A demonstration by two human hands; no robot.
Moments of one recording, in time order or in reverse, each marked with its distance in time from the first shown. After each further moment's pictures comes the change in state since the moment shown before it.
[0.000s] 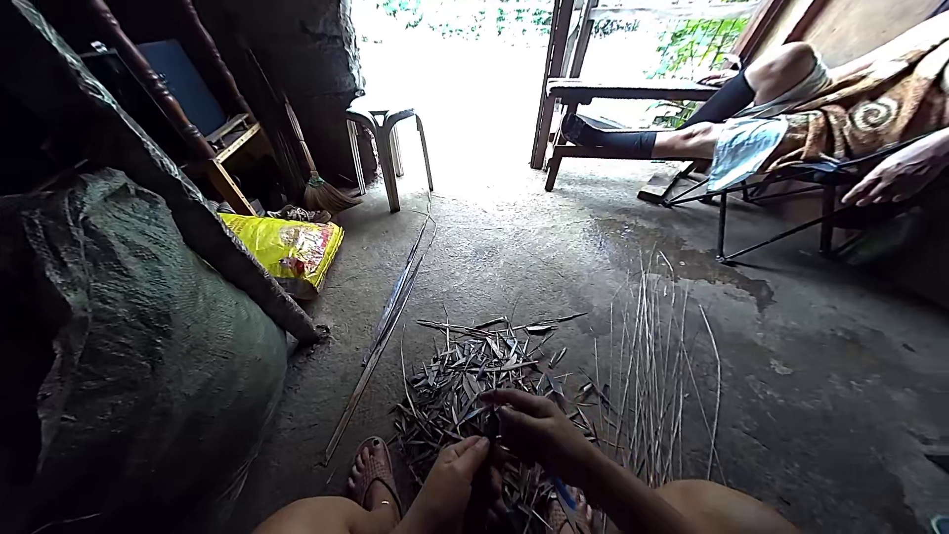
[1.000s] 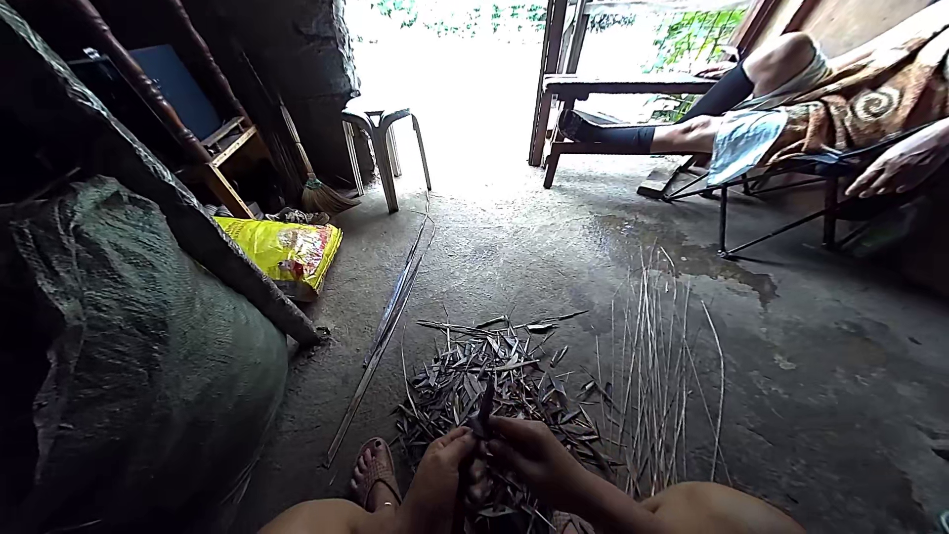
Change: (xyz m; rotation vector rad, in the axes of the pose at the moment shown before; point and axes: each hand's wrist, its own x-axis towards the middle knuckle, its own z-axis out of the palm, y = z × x) left_hand 0.000 0.010 0.000 -0.180 0.086 0.052; right_hand -0.005 0.028 0.006 -0.540 -0.039 -0.395
